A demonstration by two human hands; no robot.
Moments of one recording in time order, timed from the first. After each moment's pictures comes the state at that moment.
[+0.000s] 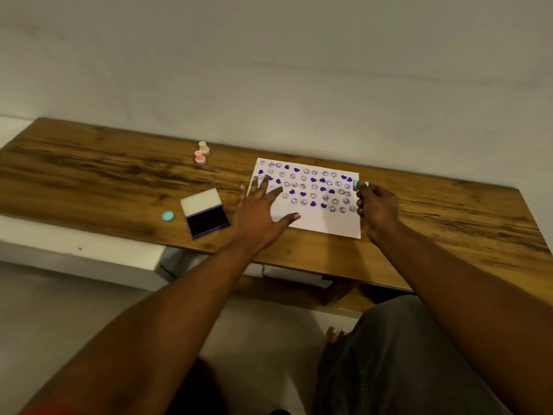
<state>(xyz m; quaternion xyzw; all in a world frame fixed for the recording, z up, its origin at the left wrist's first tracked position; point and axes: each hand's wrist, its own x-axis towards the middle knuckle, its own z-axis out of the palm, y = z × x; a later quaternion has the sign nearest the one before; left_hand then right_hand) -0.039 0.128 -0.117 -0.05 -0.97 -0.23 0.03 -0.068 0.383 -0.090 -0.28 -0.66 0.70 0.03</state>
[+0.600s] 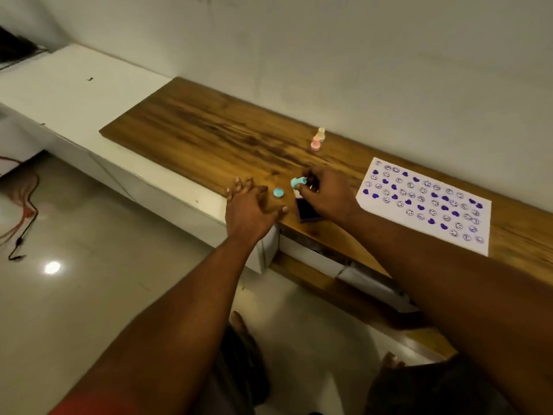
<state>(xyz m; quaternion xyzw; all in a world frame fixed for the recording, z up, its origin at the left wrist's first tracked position) 0.032 -0.101 -0.149 0.21 -0.94 -0.26 0.08 -0.063 0.077 -0.093 0.25 -0.90 0.35 -0.04</state>
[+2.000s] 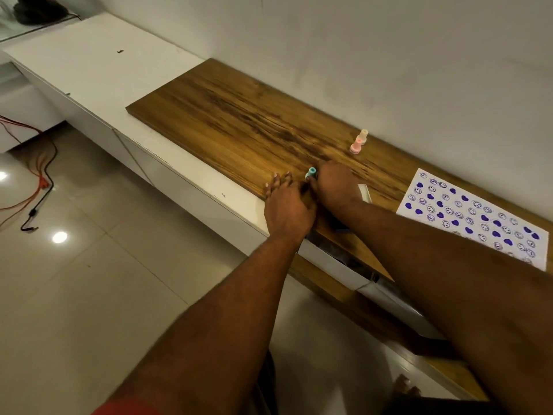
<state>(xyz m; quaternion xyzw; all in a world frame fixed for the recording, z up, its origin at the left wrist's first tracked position) 0.006 -0.091 -0.151 0.25 -0.92 -0.30 0.09 -0.096 -0.014 -0.122 0.30 -0.95 0.10 0.02</state>
